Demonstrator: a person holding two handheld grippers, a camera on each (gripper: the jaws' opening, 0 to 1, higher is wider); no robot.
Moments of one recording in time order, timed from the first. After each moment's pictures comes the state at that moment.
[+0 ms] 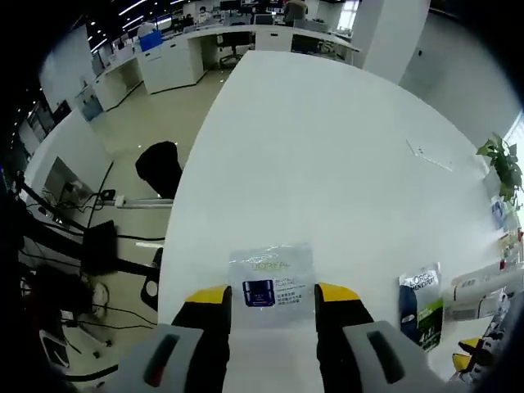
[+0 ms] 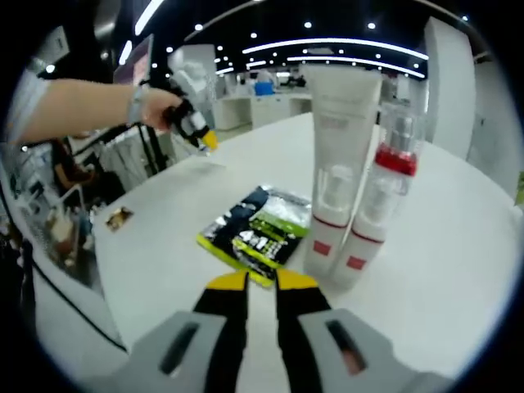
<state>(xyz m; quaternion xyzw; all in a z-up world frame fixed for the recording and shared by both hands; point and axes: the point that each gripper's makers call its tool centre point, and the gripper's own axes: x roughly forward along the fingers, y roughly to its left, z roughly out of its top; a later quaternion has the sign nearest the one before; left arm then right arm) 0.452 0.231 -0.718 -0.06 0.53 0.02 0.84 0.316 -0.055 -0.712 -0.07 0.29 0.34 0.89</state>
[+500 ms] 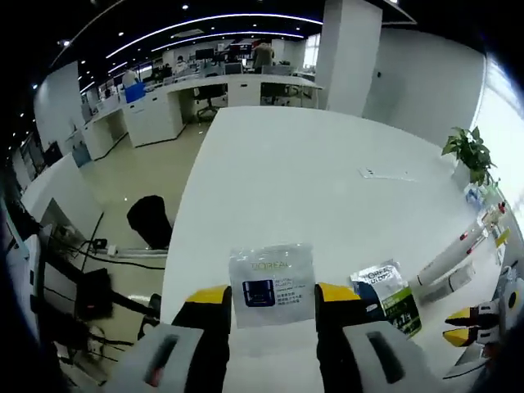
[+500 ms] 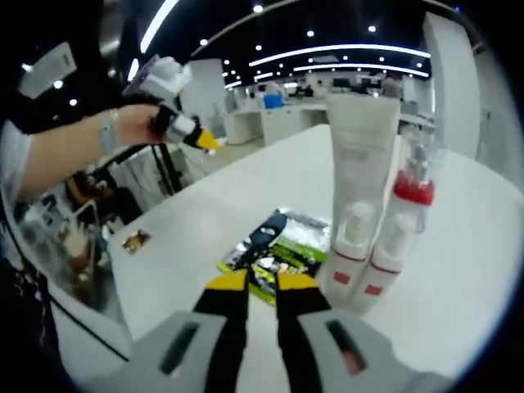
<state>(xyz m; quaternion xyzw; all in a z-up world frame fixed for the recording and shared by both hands) 0.417 0.193 -0.654 -0.05 0.41 -0.06 0.91 0.322 -0.029 -0.683 -0.02 0.26 0.38 0.89</state>
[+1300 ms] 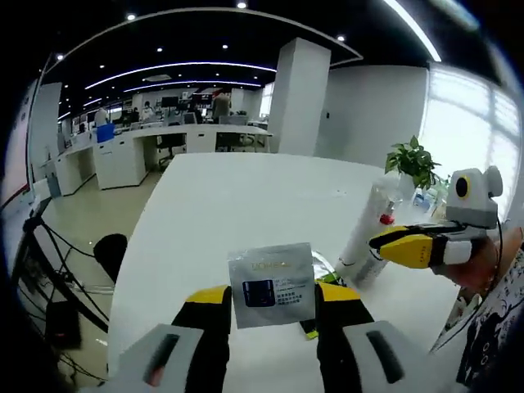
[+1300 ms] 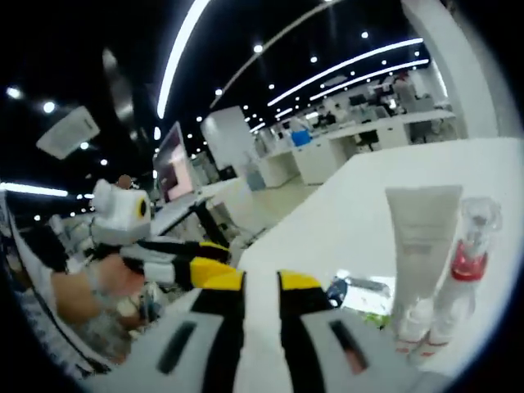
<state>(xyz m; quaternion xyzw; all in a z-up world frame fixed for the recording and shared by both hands) 0.328 0.114 -0.646 -0.05 0.28 -0.17 0.94 0.339 0.041 -0.607 0.14 0.21 0.47 0.85</state>
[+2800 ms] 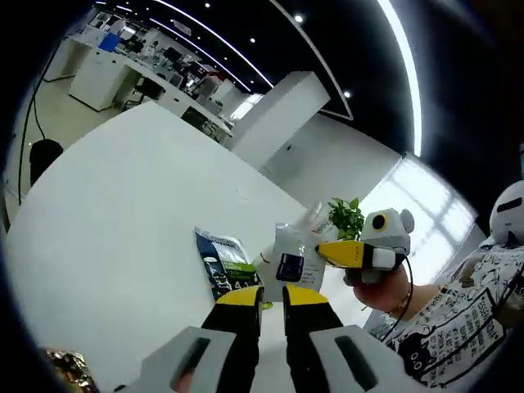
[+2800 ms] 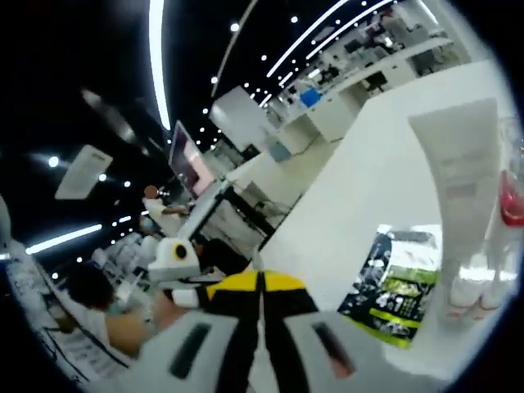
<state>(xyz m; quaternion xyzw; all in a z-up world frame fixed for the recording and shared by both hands) 0.285 0.087 -0.667 -0.32 0.28 -0.31 0.85 0.314 0.058 -0.620 0.22 0.31 0.51 0.77</state>
